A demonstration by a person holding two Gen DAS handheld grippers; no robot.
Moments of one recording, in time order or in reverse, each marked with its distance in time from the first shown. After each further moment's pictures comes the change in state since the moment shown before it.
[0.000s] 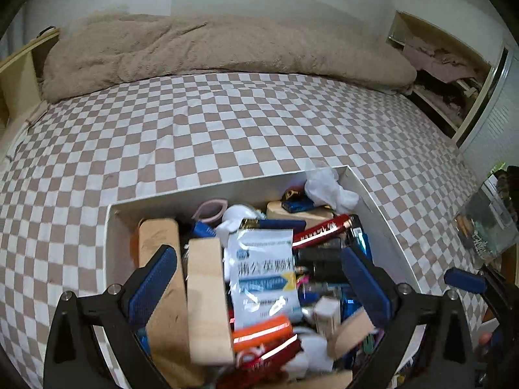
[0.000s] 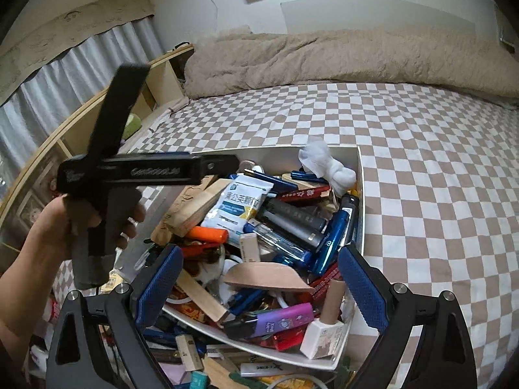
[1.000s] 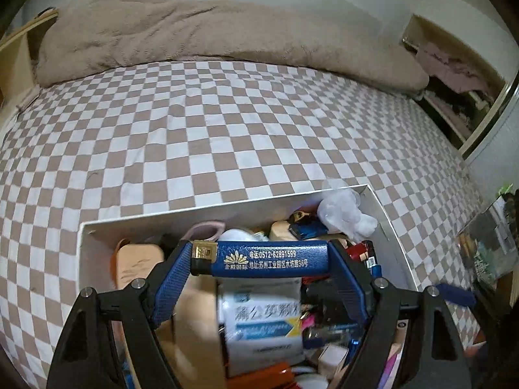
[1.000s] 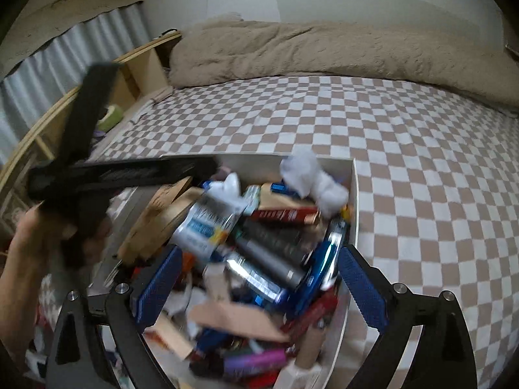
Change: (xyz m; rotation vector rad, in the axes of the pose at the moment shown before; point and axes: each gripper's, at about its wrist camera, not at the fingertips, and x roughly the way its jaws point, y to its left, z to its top) left arm 0.058 0.000 0.035 -0.050 0.048 -0.011; right arm 0.042 -0.024 0.024 -0.010 0.066 -0.030
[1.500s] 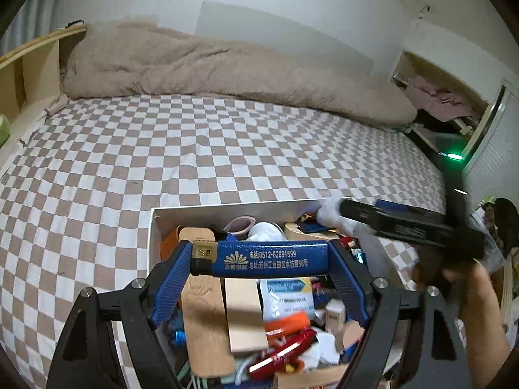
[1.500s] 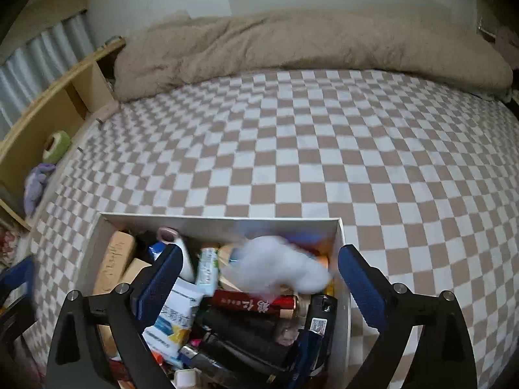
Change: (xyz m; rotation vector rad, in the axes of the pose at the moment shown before) left arm -0.082 0.043 -0.038 -0.054 -0.167 -0.018; right arm 0.056 -0.016 0.064 0.133 0.008 -0.161
